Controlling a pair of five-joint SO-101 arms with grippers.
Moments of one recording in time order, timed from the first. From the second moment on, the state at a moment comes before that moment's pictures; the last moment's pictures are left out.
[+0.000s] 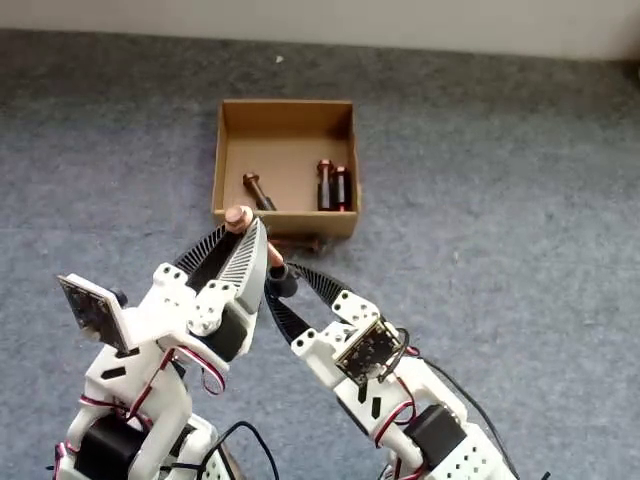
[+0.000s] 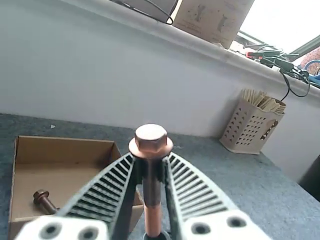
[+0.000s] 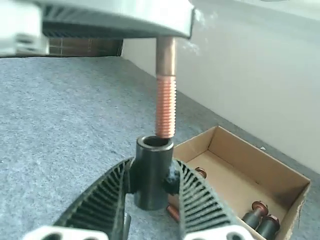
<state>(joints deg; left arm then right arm) 20.9 -103.8 68.9 43.3 25.4 -47.6 -104.0 95.7 18.2 15.1</state>
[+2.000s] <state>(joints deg) 9.6 -103.9 73.3 59.5 17.2 -28.4 -103.9 95.7 27.0 0.6</state>
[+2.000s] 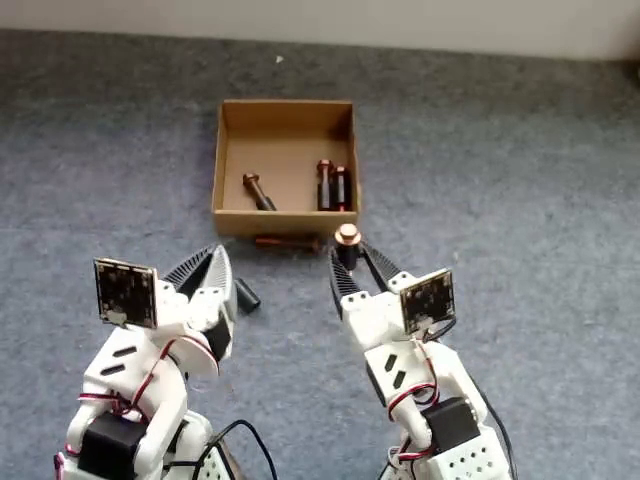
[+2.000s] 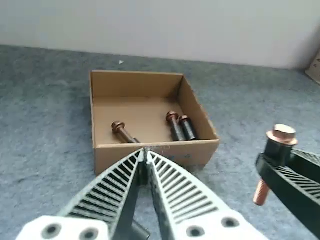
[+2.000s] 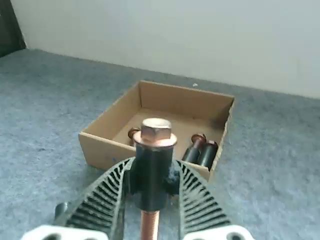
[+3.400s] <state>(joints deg) 1.6 -104.0 95.9 59.5 11.6 -26.5 -16.1 58.0 -23.9 0.6</state>
